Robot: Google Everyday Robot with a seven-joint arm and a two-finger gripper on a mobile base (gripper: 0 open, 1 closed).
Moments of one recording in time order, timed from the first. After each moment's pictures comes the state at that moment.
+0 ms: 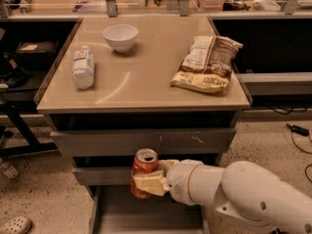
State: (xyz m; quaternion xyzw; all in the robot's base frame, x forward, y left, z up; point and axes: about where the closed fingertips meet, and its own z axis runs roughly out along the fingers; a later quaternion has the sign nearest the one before) arm 0.409 0.008 0.716 -0.28 0.83 0.29 0.39
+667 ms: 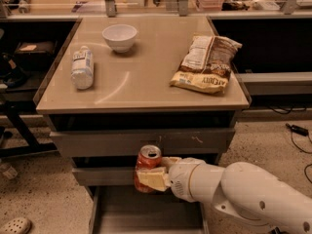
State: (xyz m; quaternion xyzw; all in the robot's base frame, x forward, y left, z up) arm 0.424 -0.002 0.705 -0.26 0.83 0.28 0.40
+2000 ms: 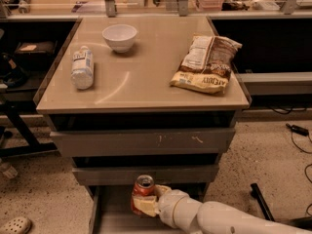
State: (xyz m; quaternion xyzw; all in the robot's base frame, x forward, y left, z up) arm 0.418 0.020 0.552 -0.22 0.84 0.28 0.41
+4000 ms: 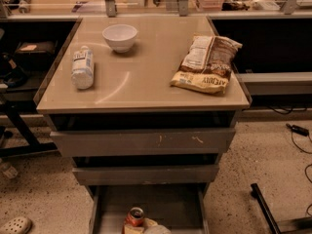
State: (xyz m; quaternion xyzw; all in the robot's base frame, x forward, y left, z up) arm 0.382 0.065 0.366 -0.13 0.87 0.30 0.38
